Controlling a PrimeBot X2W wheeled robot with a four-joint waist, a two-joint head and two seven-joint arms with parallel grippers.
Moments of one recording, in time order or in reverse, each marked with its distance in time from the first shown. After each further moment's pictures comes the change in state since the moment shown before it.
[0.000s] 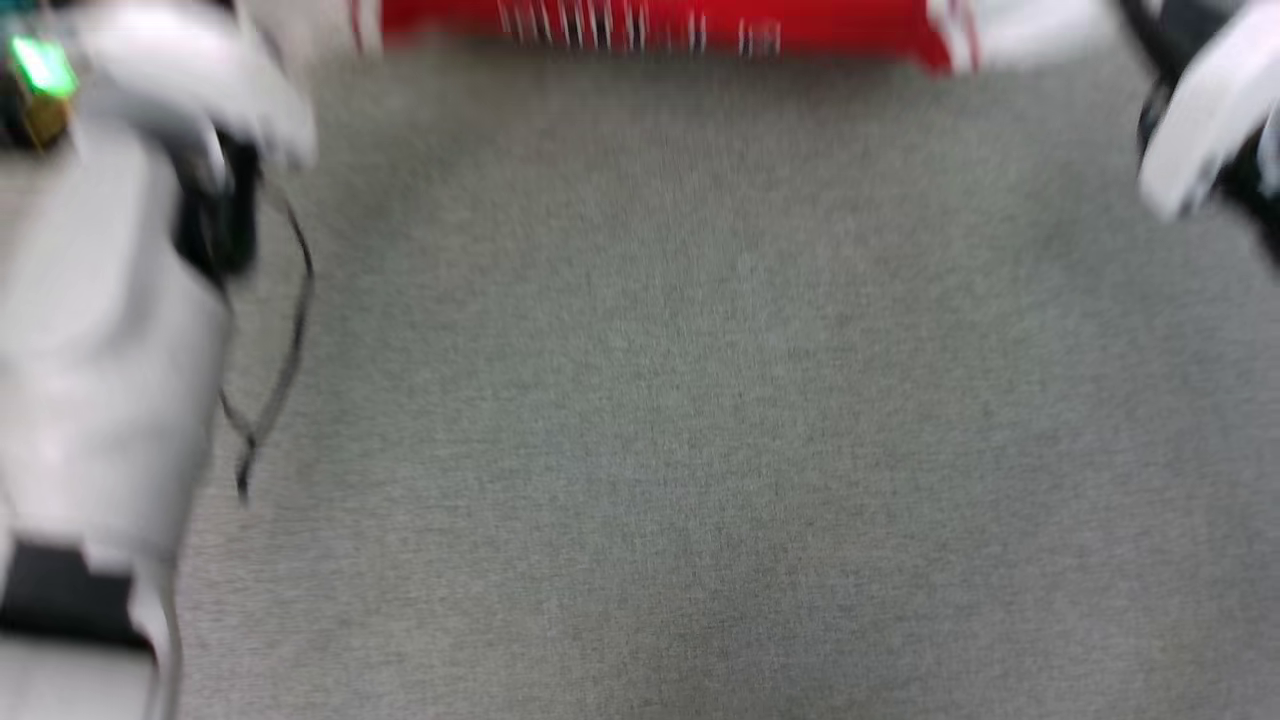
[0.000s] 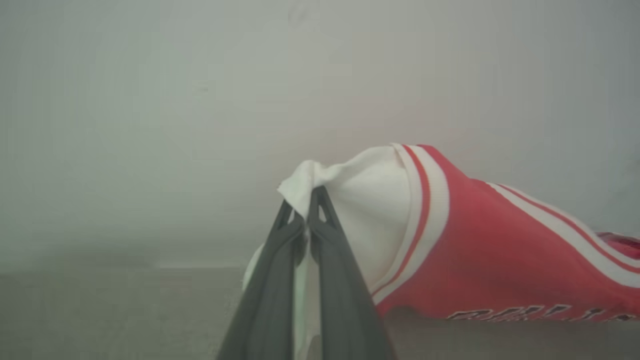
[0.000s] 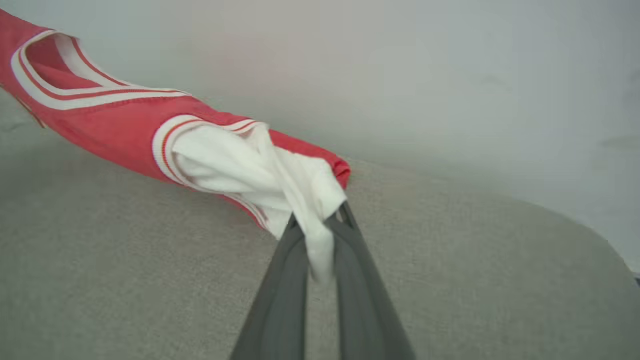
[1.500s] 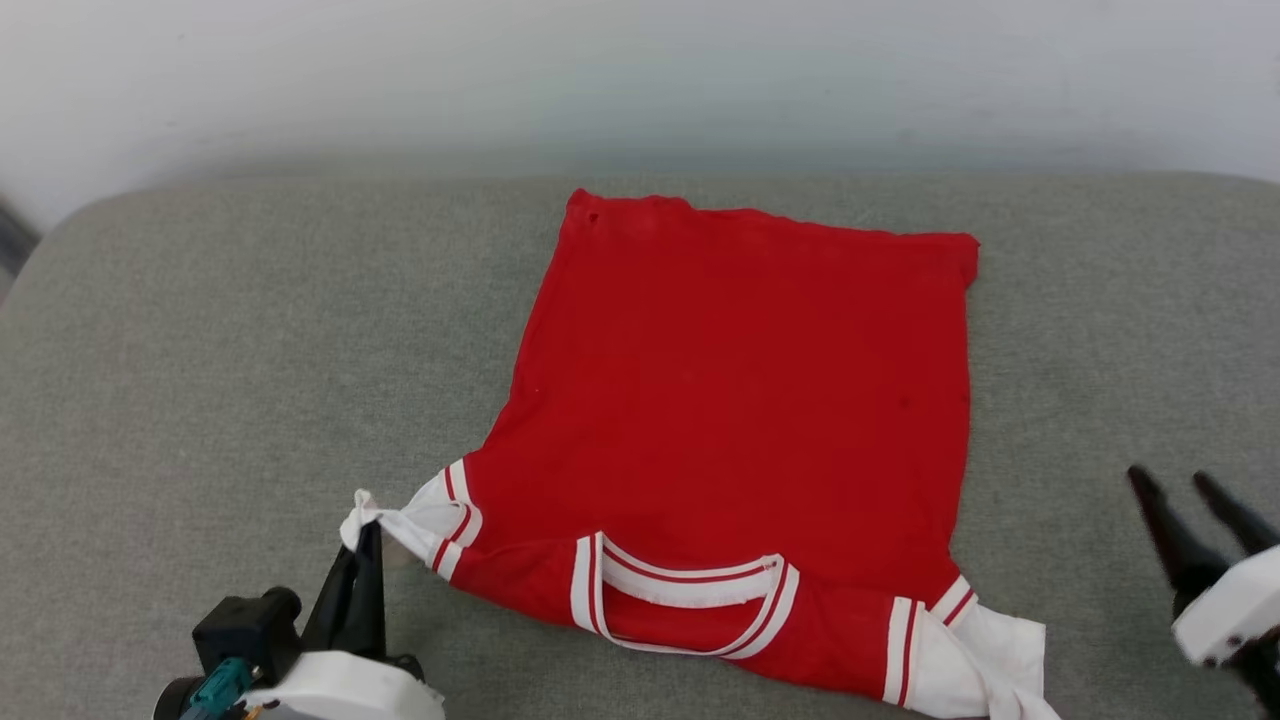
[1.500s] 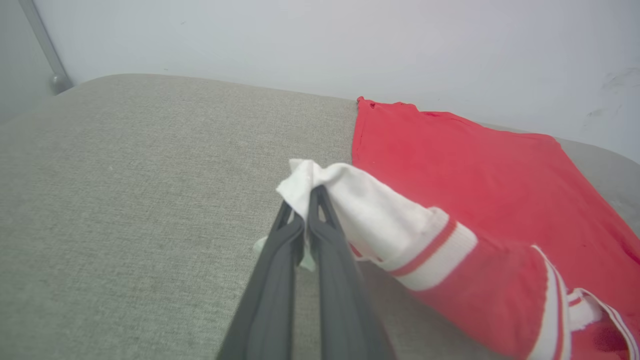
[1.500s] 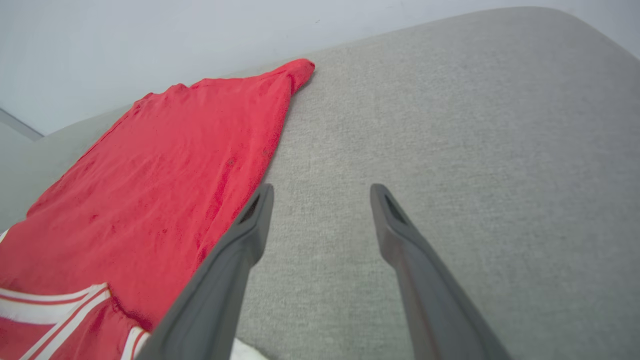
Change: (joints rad) left arm 1.184 0.064 -0.009 -0.856 -0.011 0.328 0.022; right arm 1.115 0.168 -0.669 -0.444 -0.164 0.000 0.020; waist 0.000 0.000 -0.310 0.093
